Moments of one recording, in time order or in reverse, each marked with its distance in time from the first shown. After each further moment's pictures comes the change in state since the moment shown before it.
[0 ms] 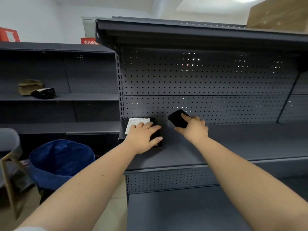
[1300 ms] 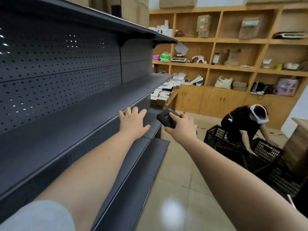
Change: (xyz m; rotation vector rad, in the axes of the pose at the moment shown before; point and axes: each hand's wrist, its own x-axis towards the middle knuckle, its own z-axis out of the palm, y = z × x) left_hand 0.370 1.051 0.043 -0.205 0.131 0.721; right_hand -0.138 0.915 -0.384 -0.322 0.325 0.913
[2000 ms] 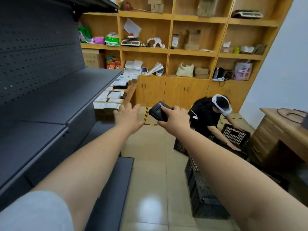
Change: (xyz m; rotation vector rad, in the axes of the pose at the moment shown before) left_hand 0.563 0.224 0.232 -0.201 -0.082 0.216; right_hand 0.525 0.262 0.094 -0.148 0.032 0.168
